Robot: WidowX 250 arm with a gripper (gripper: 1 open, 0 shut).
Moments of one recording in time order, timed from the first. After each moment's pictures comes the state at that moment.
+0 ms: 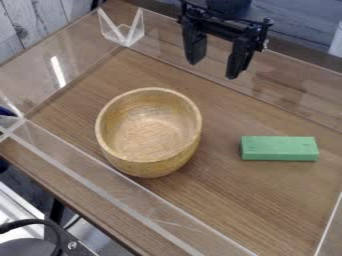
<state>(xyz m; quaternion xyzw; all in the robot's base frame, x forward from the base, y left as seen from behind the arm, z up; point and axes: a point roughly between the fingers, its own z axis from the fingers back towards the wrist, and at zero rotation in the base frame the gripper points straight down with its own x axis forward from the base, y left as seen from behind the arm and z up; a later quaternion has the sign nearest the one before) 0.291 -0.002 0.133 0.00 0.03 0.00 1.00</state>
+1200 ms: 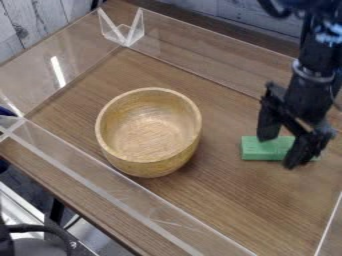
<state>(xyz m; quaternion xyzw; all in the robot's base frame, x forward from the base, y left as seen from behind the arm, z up) 0.296 -0.107 0.037 -0.01 0.08 -0.27 0.96</state>
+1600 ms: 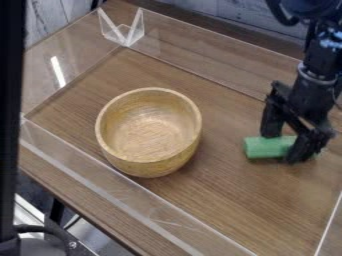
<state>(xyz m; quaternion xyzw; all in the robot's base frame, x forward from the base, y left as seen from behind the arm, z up) 0.312 -0.111 0.021 0.00 0.08 -0.28 0.96</state>
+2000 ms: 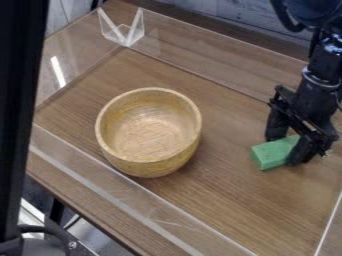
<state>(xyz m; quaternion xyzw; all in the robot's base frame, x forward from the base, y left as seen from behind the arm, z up) 0.319 -0.113 0.020 0.00 0.08 -0.28 0.96</state>
